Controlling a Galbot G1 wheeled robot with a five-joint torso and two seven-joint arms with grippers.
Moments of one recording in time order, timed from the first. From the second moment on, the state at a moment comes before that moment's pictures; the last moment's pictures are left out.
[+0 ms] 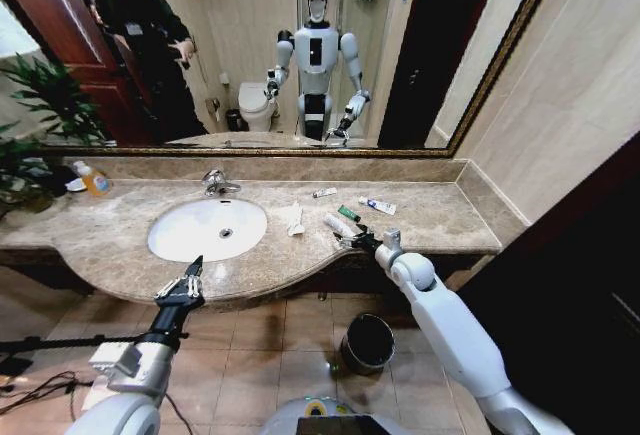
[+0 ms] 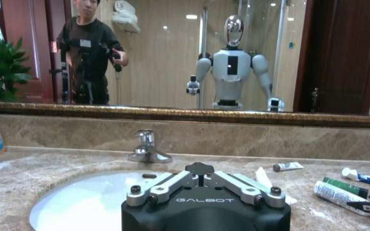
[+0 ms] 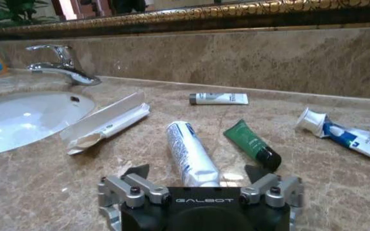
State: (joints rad) left arm 1.83 -1.36 -0.81 -2.47 -0.37 0.17 0.05; right arm -0.86 1.16 0.23 1.65 0.44 -0.45 -0.18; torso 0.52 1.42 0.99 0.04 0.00
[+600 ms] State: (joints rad) left arm 1.83 -1.36 -0.81 -2.47 -0.37 0.17 0.05; right arm -0.86 1.16 0.23 1.61 0.42 -0.43 -0.19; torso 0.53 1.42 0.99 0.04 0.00
